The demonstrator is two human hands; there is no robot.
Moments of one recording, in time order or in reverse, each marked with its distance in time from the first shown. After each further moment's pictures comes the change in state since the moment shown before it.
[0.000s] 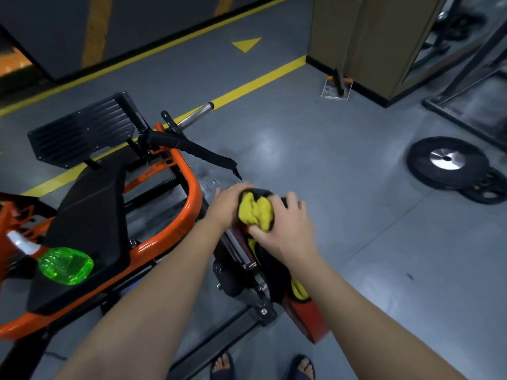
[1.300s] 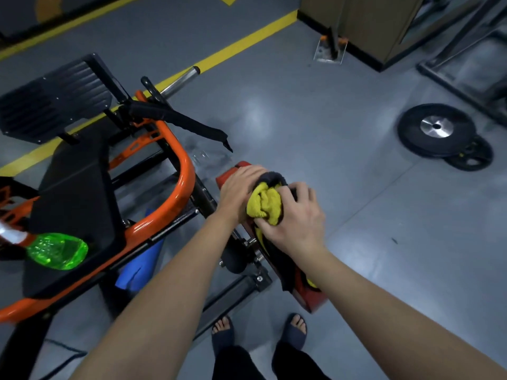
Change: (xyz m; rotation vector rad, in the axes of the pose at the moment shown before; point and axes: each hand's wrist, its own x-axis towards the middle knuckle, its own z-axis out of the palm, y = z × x) left_hand -0.026 0.019 0.015 0.072 0.068 0.314; right_hand -0.023 0.003 0.015 -0.072 0.263 -0.033
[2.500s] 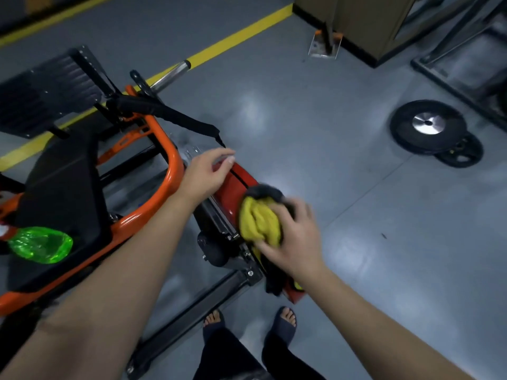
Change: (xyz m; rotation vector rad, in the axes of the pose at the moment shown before) left_hand 0.010 -0.007 -0.032 -0.128 0.187 -0.174; right_hand -0.045 0.048 -0.024 0.230 -0.084 -0.108
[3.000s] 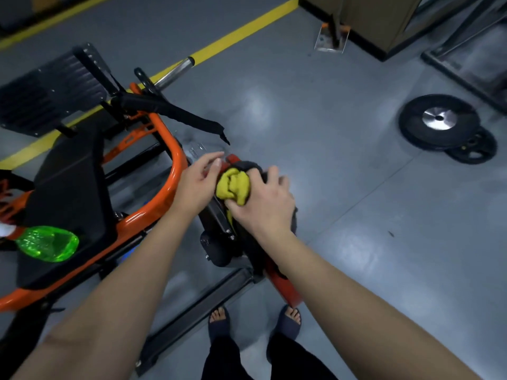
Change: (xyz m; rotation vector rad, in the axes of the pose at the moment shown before) left_hand -0.026 -0.002 0.000 -0.195 0.147 -0.153; right_hand 0.076 -0.055 0.040 -0.249 -0.038 0.260
